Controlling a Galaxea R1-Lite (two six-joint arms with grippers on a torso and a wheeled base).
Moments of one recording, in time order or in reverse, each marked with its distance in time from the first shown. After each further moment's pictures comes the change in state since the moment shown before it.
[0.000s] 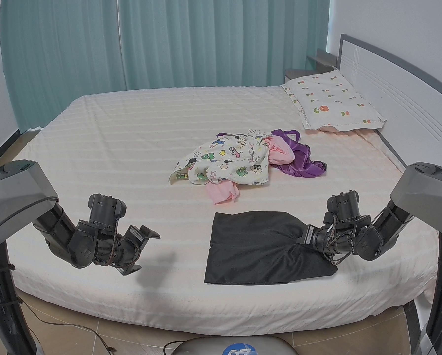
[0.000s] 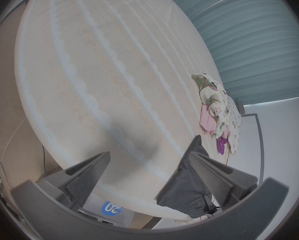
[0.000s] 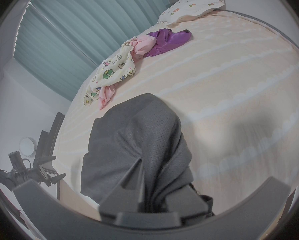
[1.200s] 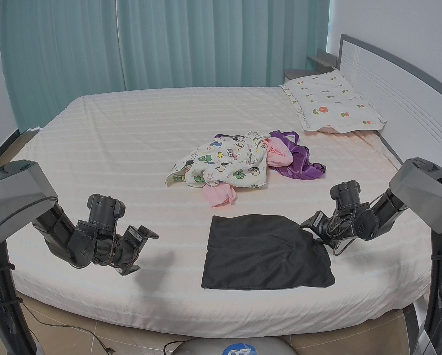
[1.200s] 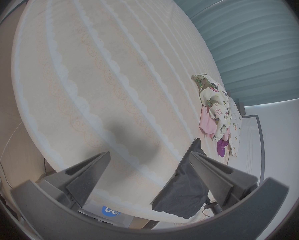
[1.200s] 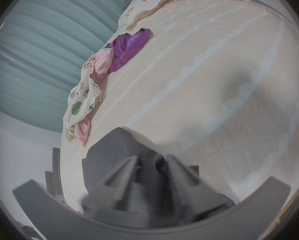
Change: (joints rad) left arm -0.001 0.003 0.000 0.000 0.000 0.000; right arm -0.092 0.101 -0.248 0.211 -0.014 0.264
